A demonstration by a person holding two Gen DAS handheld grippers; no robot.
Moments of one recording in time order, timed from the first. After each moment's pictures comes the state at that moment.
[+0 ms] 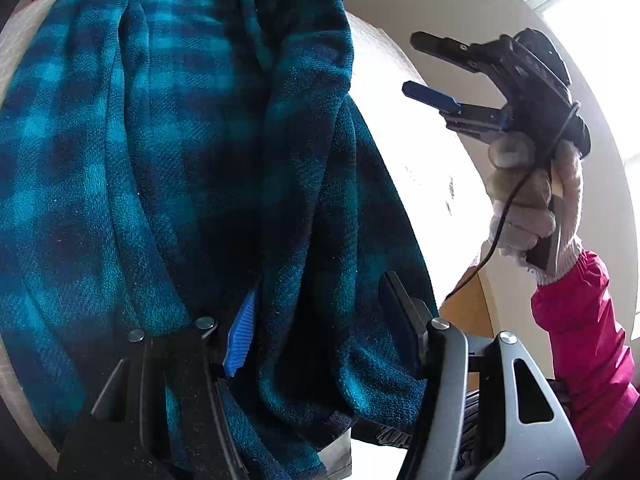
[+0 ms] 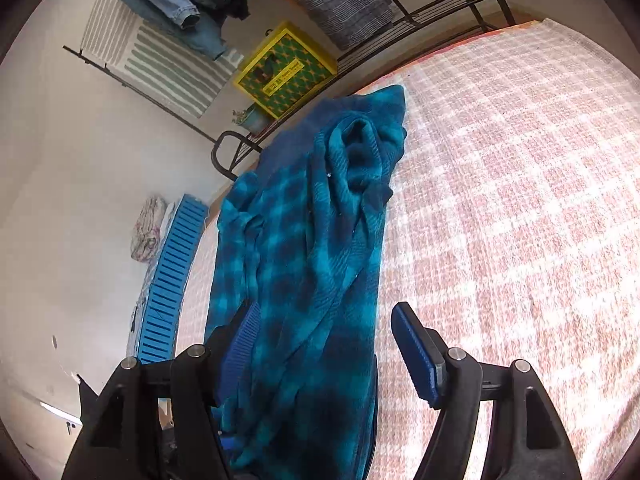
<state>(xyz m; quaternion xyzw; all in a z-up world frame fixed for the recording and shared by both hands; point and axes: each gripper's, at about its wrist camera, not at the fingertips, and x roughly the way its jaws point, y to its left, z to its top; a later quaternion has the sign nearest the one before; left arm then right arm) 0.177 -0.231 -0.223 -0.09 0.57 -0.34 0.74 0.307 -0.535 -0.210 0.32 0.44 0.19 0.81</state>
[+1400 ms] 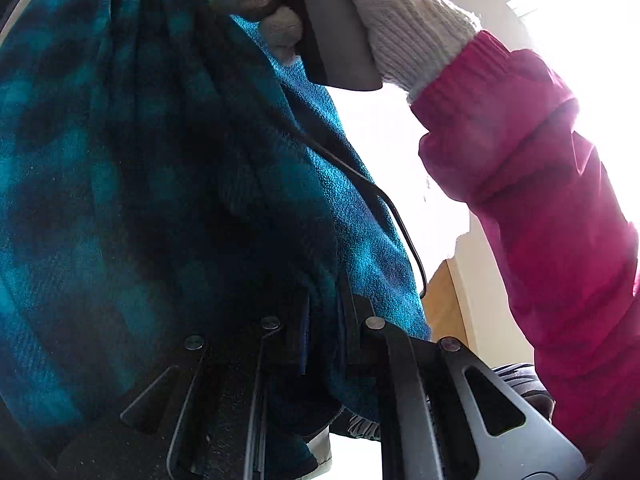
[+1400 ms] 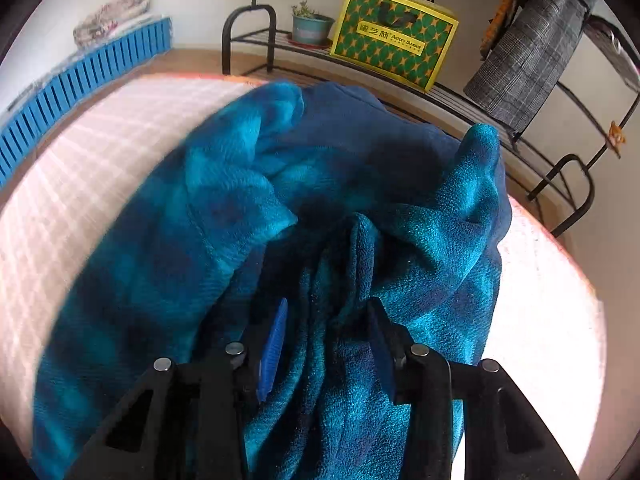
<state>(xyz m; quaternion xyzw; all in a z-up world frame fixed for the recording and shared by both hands) 0.187 -0.211 -0.247 -0.13 0.57 -0.38 0.71 0.445 -0.286 -0.211 -0.13 0.47 0.16 0.86</state>
